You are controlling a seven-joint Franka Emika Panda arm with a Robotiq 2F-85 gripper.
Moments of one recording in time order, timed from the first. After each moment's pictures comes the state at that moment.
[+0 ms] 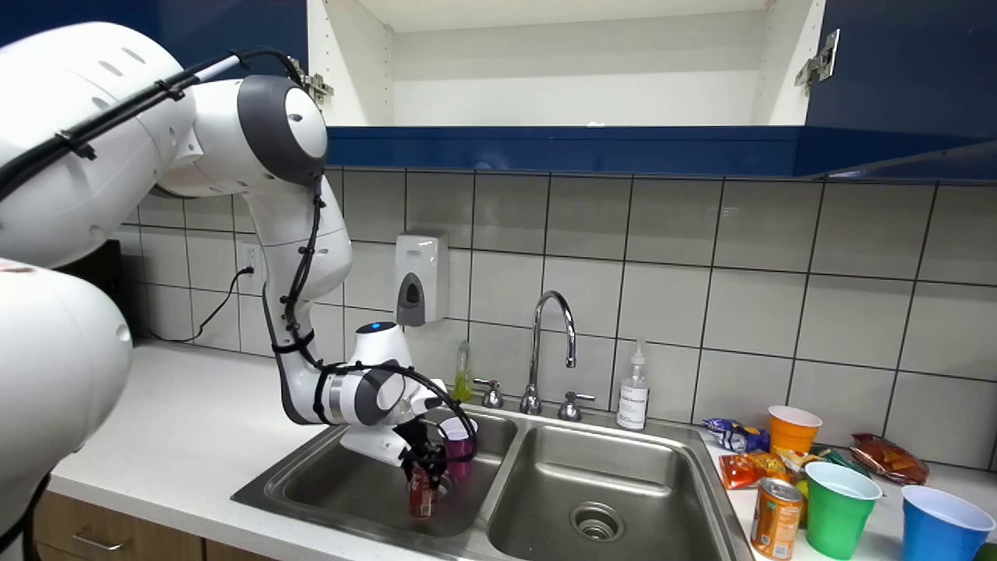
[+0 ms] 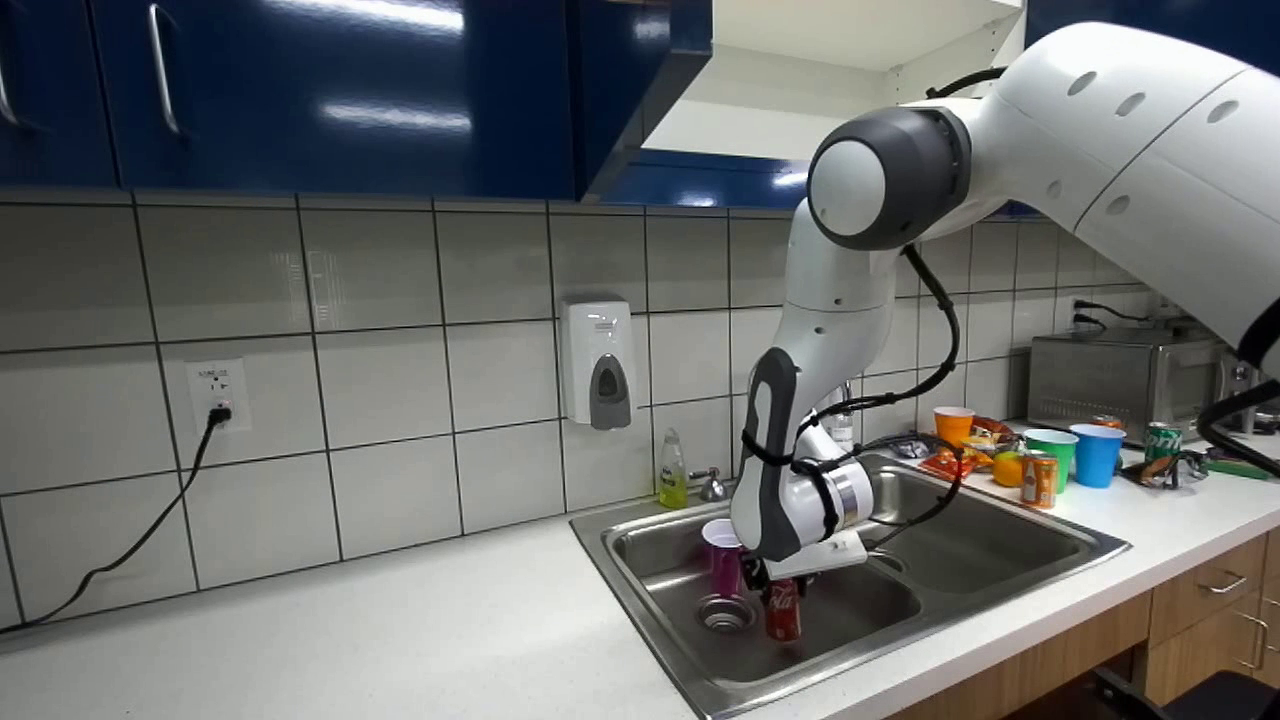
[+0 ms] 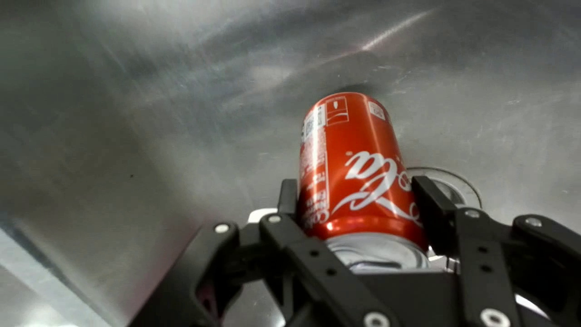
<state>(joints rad) 0.31 0.83 -0.28 -2.12 0.17 3.16 0.16</state>
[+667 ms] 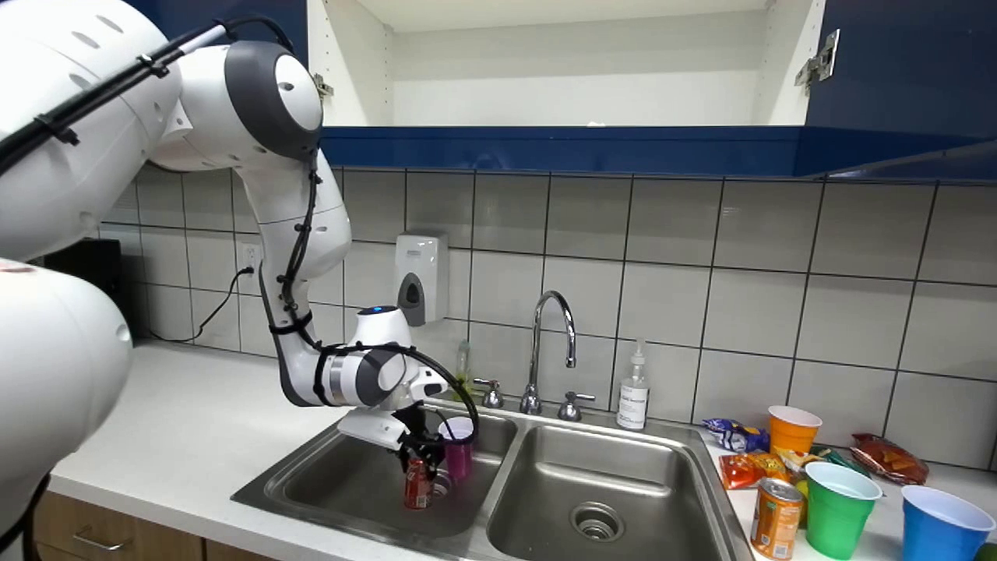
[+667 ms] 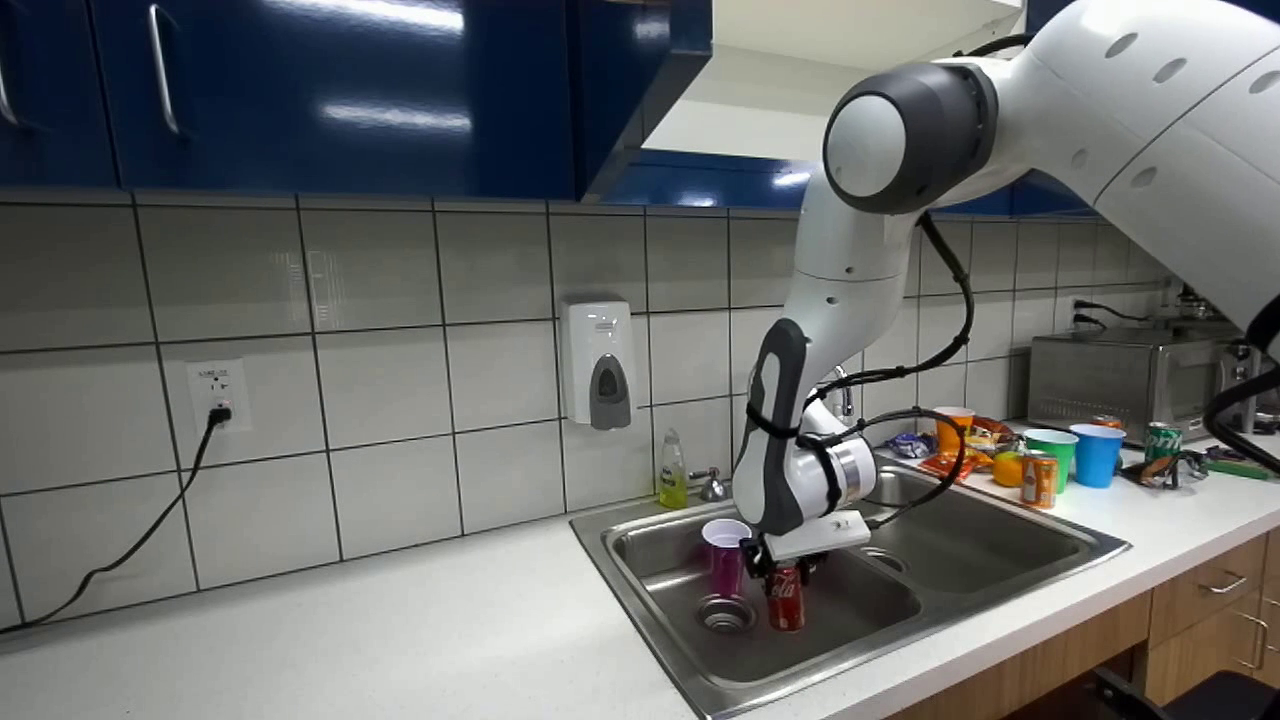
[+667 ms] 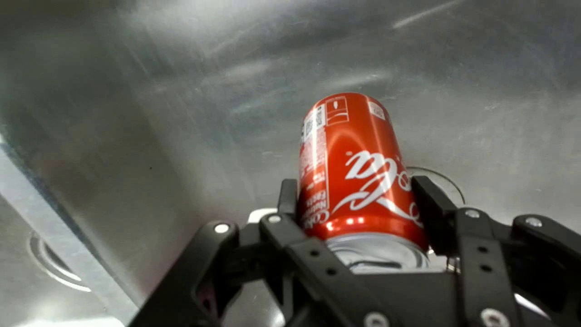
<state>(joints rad) 0.31 0.74 -0.28 -2.16 0.13 3.08 0.16</state>
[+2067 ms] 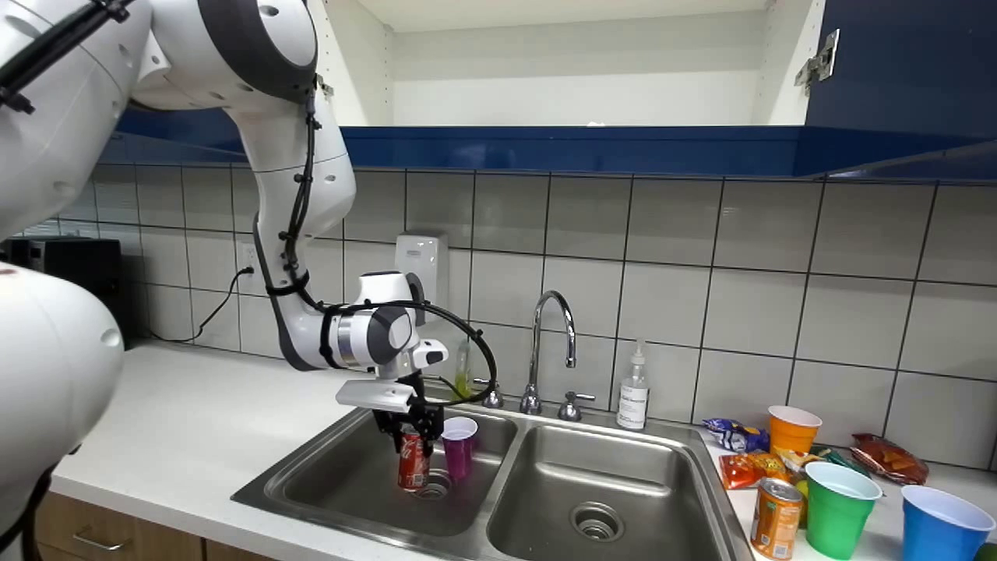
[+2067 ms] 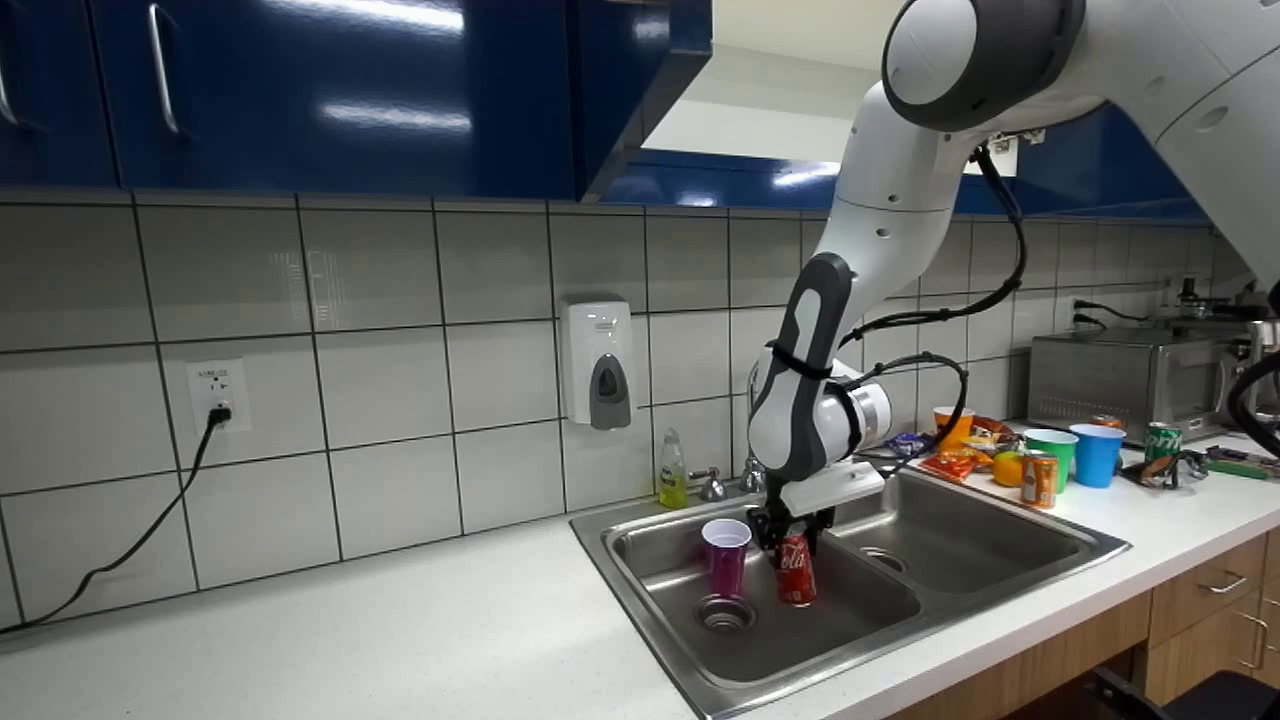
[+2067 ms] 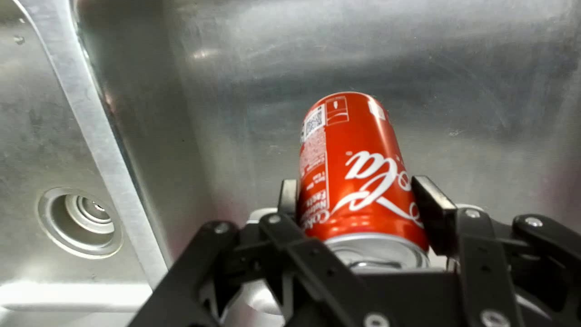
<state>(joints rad) 0.24 0.54 -0.24 -2.26 -0.08 2.93 0.13</state>
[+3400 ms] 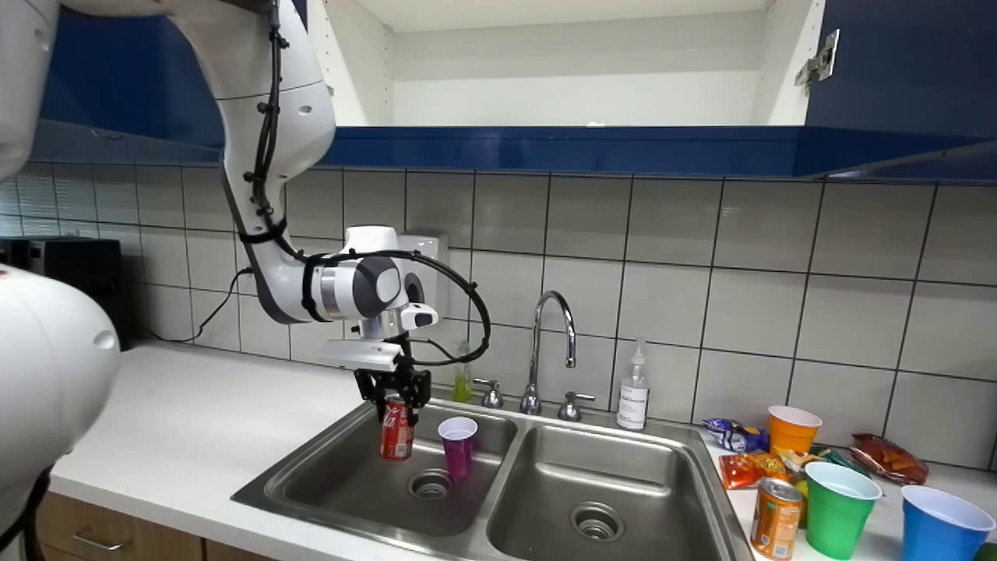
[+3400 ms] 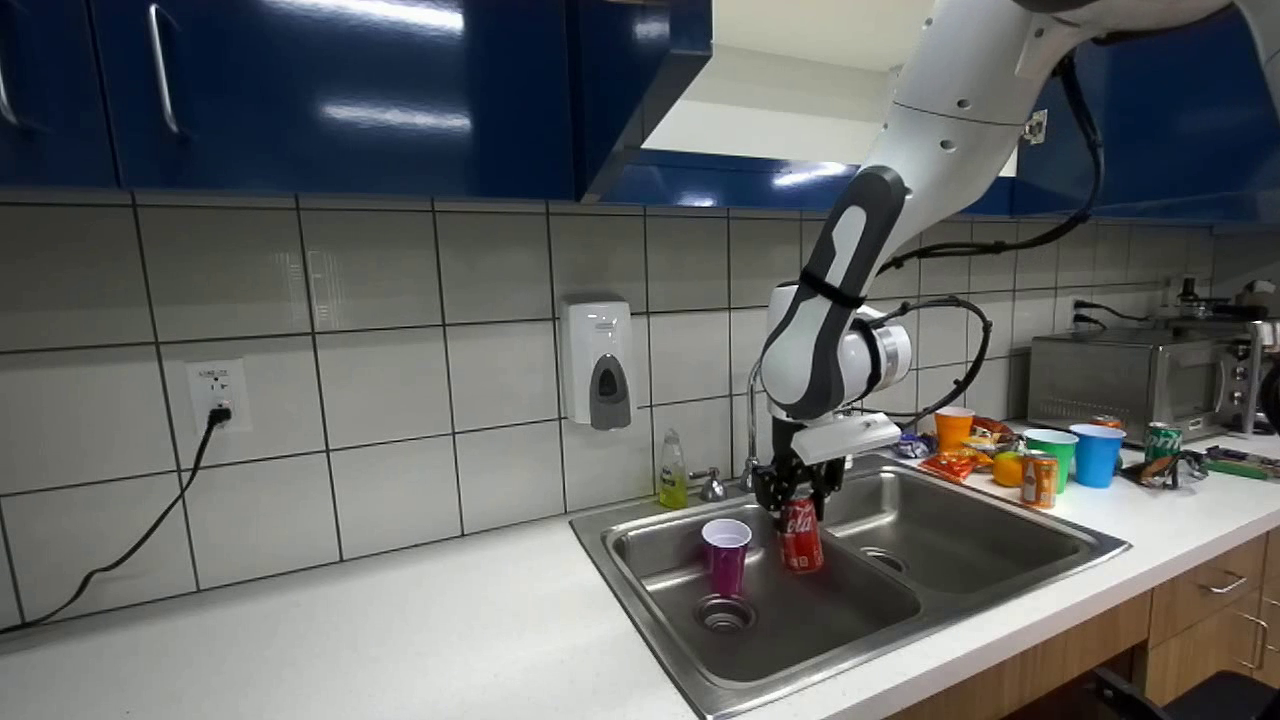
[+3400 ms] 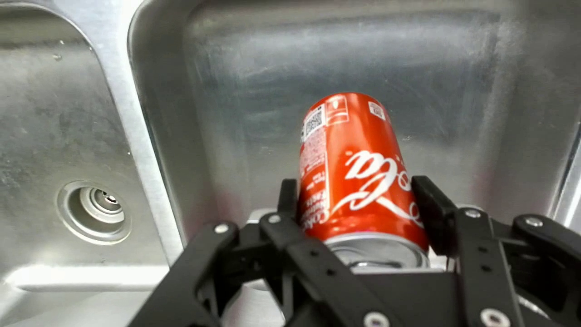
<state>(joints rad) 0.21 0.27 -0.20 -2.40 -0.13 2.80 0.12</state>
